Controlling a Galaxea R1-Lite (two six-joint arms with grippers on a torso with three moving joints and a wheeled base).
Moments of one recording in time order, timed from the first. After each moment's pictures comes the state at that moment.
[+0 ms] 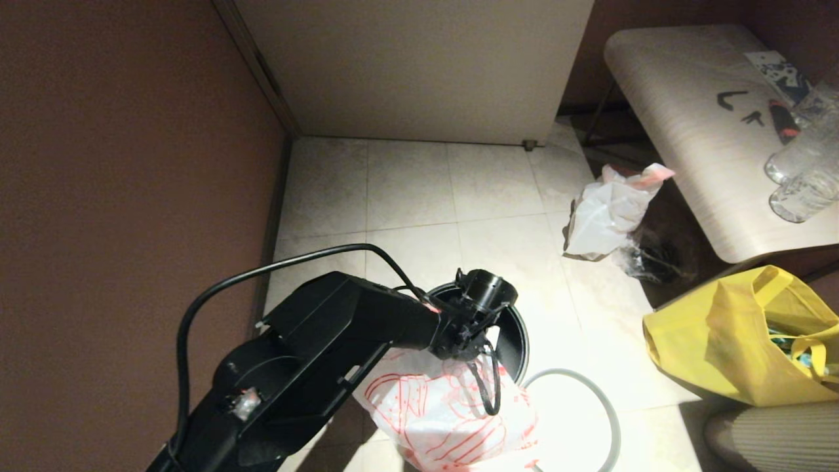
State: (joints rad) left arm -0.75 2.58 -1.86 0.08 0.46 -0.22; right arm 0.00 0.00 -0.02 0.05 0.04 -0.07
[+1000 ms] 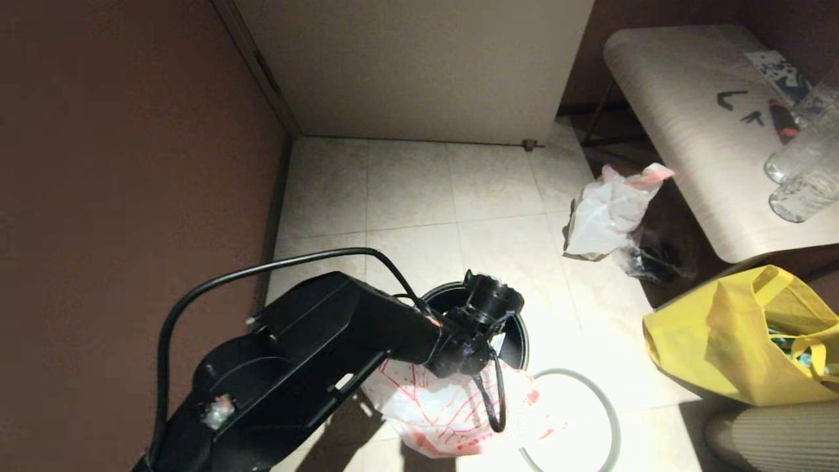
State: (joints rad) left arm -0.81 2.49 -1.66 -0.10 0.52 -0.12; right arm 0.00 0.00 -0.02 0.05 0.04 -0.07
